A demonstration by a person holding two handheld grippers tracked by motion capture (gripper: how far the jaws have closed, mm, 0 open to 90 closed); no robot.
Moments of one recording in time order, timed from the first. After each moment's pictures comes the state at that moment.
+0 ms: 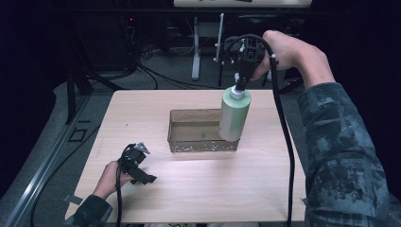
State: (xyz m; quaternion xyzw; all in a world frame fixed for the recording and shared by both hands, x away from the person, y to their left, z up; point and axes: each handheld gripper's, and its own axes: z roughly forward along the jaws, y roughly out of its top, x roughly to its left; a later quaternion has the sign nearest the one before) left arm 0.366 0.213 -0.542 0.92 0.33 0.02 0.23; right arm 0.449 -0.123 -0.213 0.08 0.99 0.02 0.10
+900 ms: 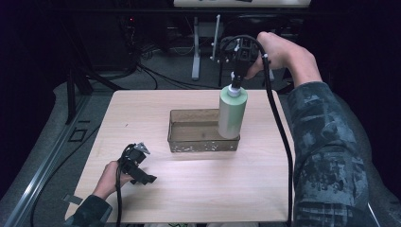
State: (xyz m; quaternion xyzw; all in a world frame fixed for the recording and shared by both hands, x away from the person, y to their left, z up) left arm 0.365 0.212 -0.542 0.92 0.32 0.02 0.23; right arm 0.472 -0.118 -0.228 0.10 0.99 0.02 0.11
